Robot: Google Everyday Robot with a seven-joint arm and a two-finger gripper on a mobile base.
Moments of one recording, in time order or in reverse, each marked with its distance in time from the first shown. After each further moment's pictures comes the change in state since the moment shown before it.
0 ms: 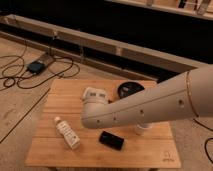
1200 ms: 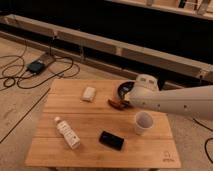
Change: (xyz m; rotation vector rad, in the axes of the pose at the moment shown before) arm 0.015 -0.294 -0.008 0.354 -0.152 0.629
